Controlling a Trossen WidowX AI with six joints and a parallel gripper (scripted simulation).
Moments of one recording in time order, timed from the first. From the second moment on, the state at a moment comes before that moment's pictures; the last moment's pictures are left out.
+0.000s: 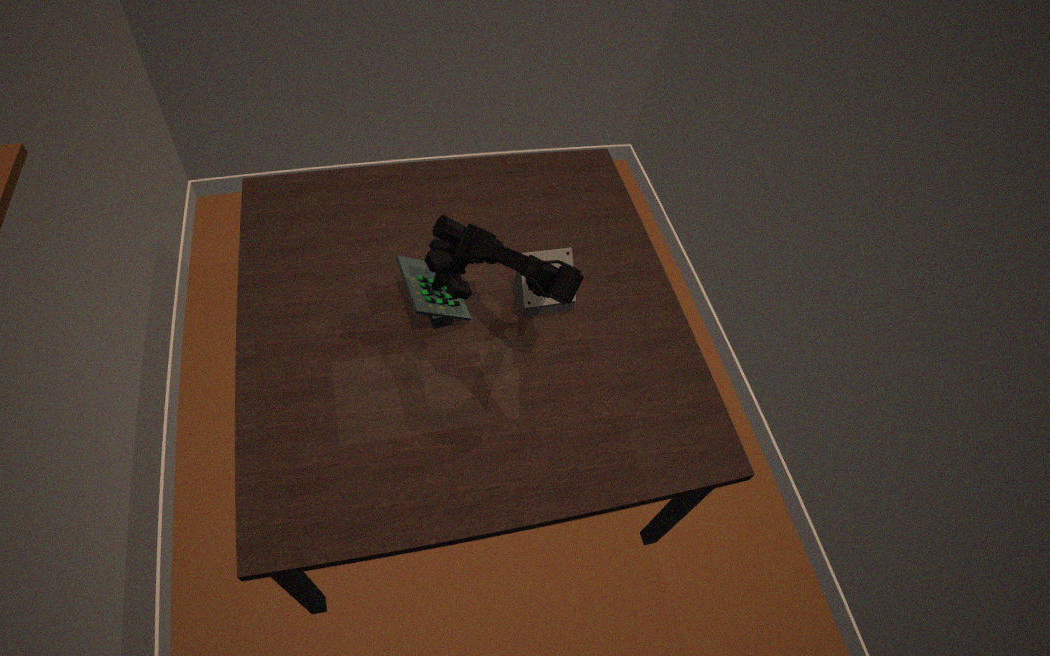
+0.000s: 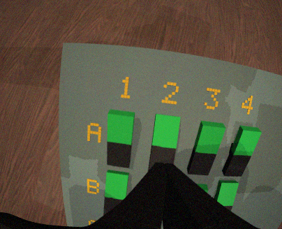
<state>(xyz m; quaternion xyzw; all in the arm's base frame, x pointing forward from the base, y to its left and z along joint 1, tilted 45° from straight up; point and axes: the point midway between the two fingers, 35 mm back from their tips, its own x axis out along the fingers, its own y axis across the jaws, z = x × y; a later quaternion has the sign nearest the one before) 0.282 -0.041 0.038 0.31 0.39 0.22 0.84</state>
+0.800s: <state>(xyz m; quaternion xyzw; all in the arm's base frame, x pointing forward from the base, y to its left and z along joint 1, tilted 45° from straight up) 0.286 -0.033 0.031 0.31 0.40 0.22 0.84</state>
